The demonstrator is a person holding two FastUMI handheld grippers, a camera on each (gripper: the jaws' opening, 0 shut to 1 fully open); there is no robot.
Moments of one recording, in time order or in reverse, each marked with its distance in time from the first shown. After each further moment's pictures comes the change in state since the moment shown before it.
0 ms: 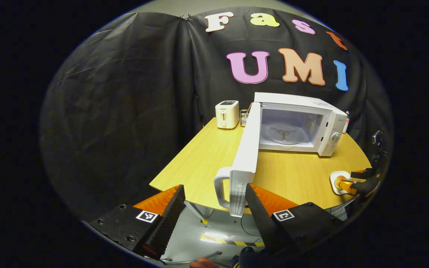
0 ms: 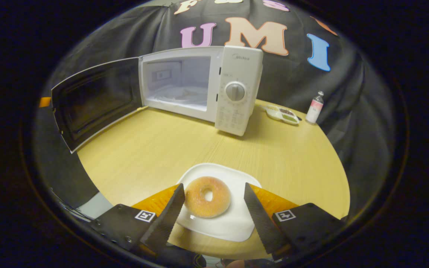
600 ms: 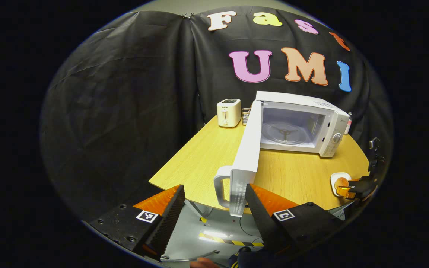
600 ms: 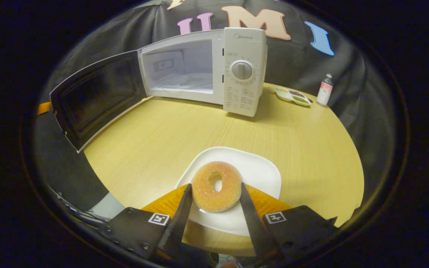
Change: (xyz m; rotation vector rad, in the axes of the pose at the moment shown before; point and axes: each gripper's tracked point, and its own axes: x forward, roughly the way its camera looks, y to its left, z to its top) left arm -0.002 -0.002 -0.004 -0.016 0.011 0.026; right arm 0.006 0.013 -0.016 0.064 0.082 0.065
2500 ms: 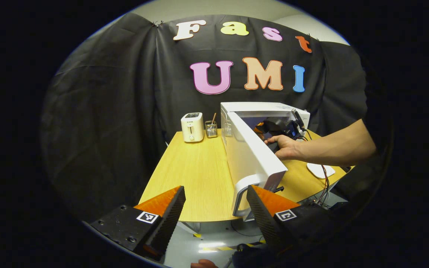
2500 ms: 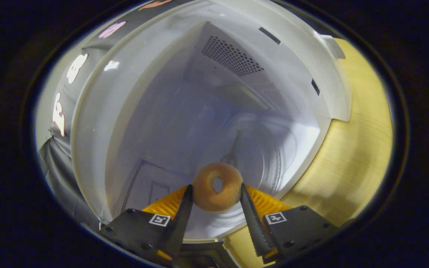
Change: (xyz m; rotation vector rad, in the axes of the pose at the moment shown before) left arm 0.026 0.046 0.031 0.149 -0.136 -0.406; right arm 0.194 0.148 0.288 1.238 -0.379 -0.065
